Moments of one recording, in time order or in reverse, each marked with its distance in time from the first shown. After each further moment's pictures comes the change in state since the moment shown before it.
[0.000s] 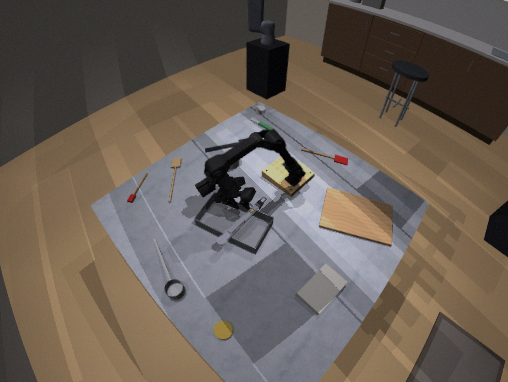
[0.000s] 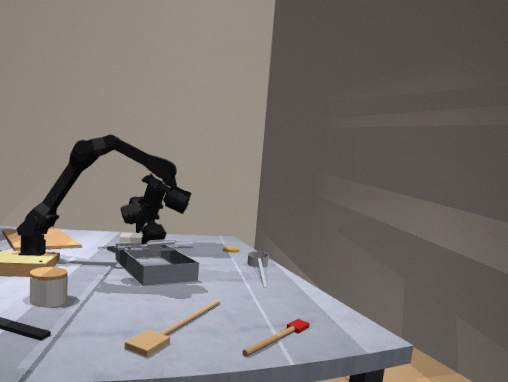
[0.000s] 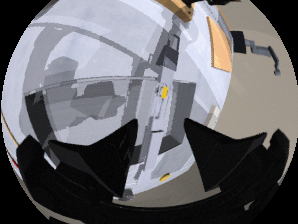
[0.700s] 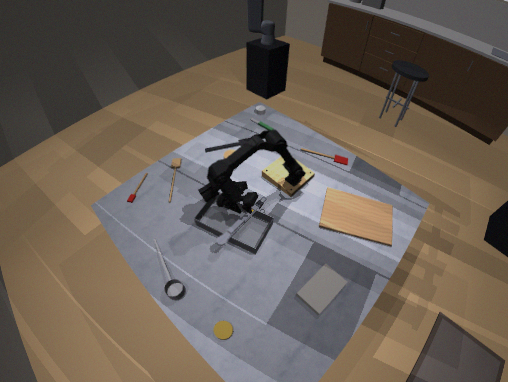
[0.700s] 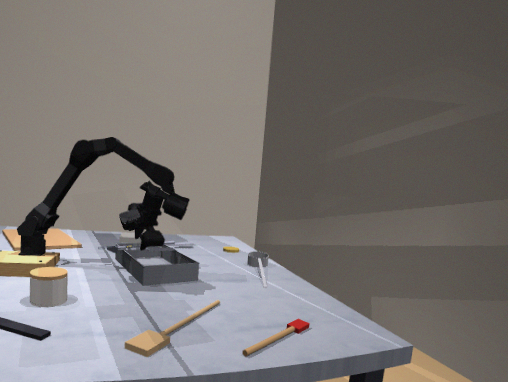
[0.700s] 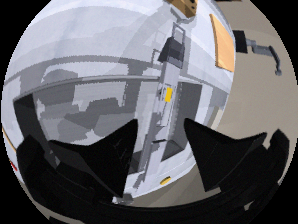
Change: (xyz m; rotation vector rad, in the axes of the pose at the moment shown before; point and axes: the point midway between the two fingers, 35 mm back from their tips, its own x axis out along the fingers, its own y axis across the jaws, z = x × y) arm 0.024 0.001 -0.002 0.001 0.003 0.001
